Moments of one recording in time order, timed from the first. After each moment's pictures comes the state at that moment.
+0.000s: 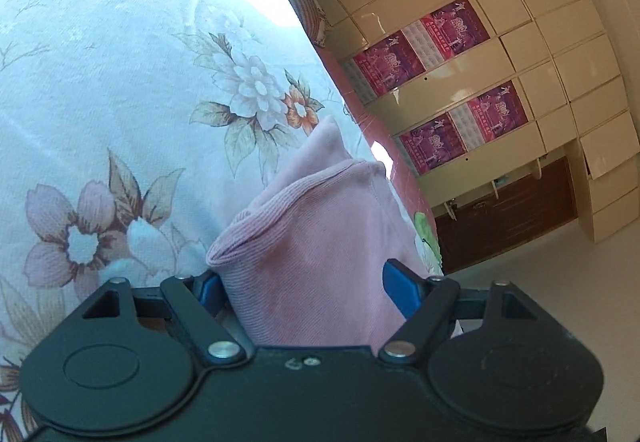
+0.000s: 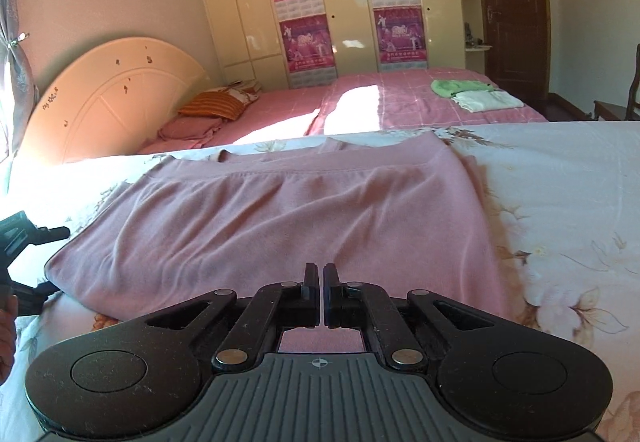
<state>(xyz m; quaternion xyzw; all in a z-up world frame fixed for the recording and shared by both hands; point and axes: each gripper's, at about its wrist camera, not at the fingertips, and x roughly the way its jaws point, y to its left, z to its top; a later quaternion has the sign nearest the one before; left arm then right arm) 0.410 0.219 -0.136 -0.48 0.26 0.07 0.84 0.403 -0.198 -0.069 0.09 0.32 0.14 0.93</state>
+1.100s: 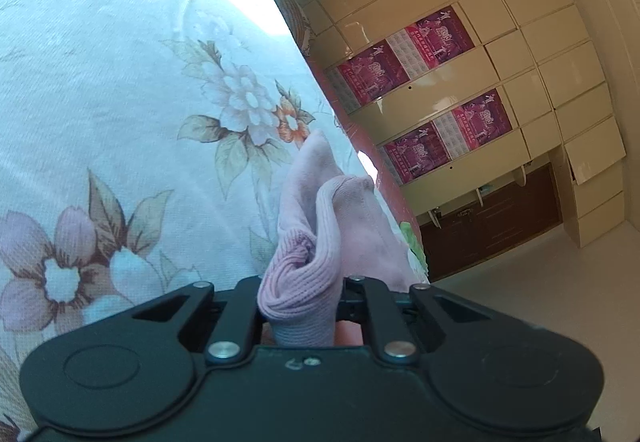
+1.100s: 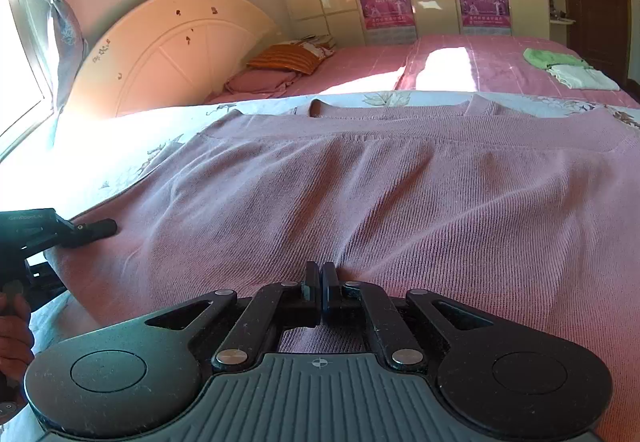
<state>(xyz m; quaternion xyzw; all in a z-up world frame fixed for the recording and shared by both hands) 0.410 0.228 -0.145 -0.48 0.24 0.05 0.84 0.483 -0.107 -0.116 0.08 0.37 0.25 0.89</state>
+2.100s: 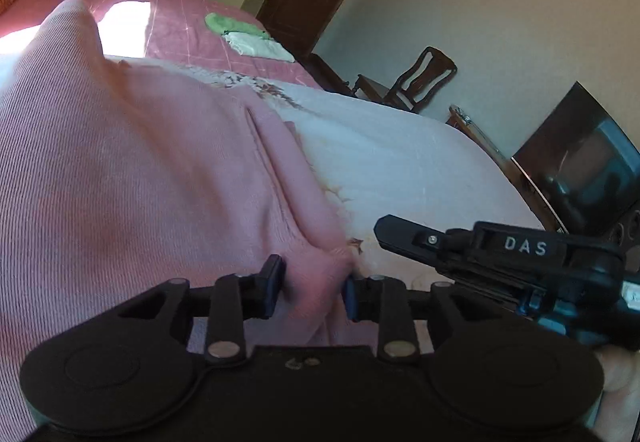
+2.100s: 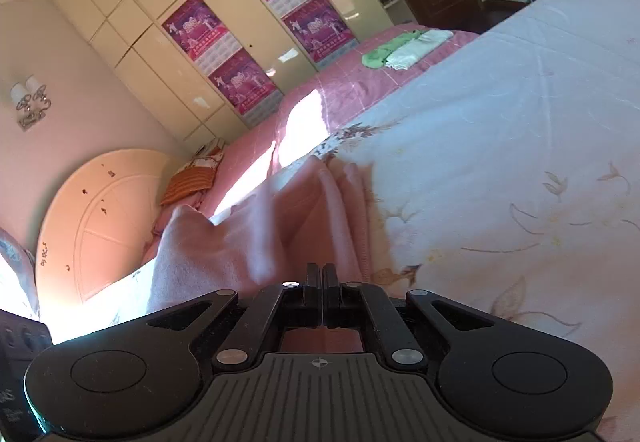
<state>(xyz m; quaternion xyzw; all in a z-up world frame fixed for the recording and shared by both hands) 0.495 -0.145 -0.103 -0.14 0.38 -0.28 0.87 0.433 -0.367 -0.079 0.34 0.33 0.08 0.88</state>
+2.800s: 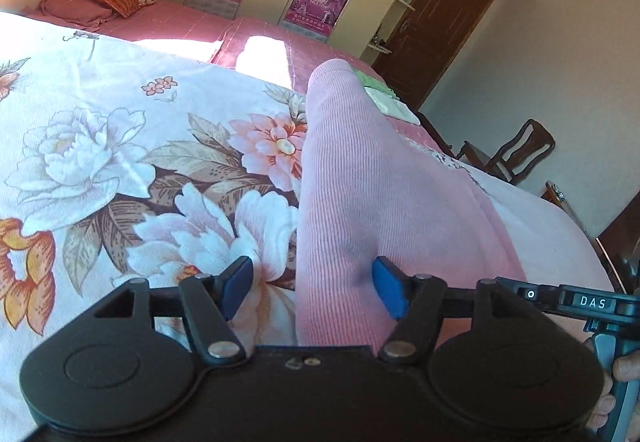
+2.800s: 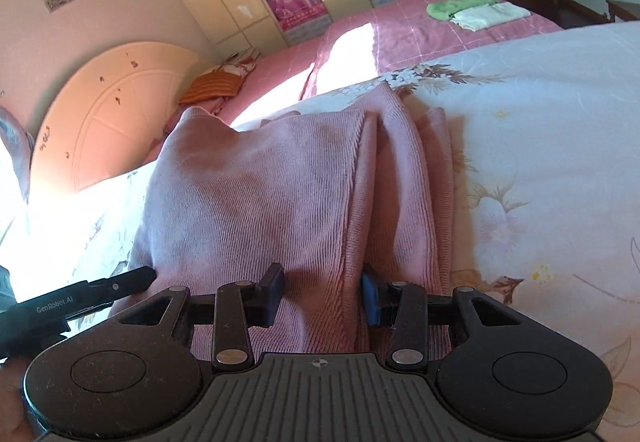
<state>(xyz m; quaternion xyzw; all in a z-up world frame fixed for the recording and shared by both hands) 0.506 0.025 -0.119 -0.18 0.37 -0.10 0.90 0.494 -0.281 -0.103 0.17 0.41 0.17 0.88</state>
